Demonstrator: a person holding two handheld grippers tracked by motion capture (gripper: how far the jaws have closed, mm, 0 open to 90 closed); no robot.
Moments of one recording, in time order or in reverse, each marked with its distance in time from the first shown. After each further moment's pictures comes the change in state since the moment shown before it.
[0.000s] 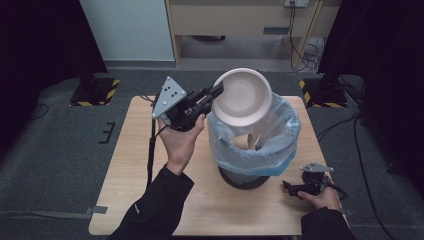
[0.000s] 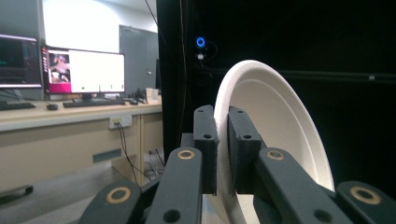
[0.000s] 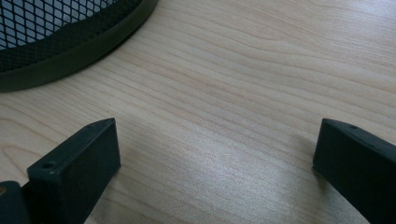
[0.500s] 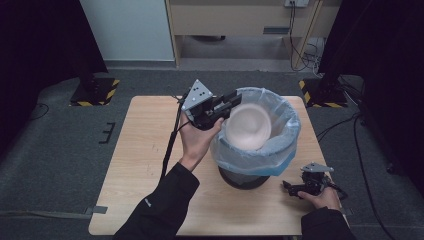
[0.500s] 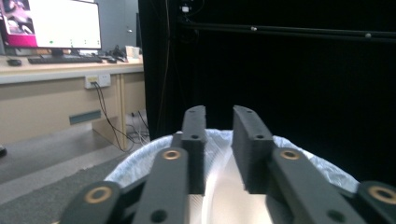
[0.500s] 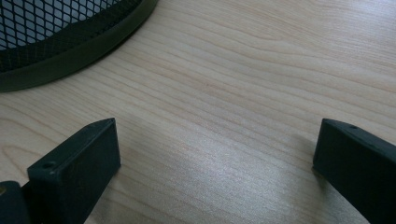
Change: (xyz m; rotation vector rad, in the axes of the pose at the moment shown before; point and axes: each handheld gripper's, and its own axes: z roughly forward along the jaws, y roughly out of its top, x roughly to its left) left arm 0.003 -0.036 0.039 0.165 -0.074 -0.052; right arm 0.000 0.000 0.000 0.001 0.000 -0.002
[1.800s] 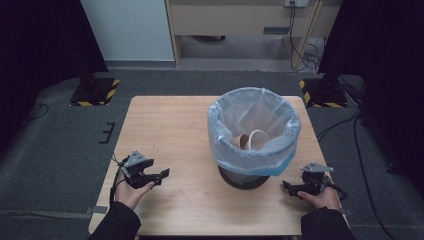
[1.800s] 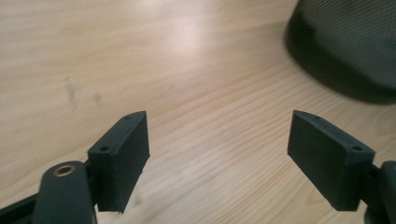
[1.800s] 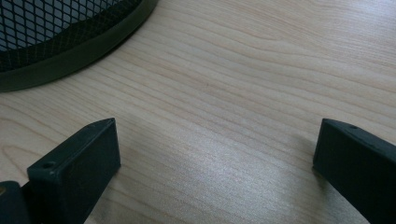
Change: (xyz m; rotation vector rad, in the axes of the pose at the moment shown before) left arm 0.098 -0.202 -0.177 0.569 0.309 -0.179; right arm 0.000 0.000 0.000 0.000 0.000 -0.001
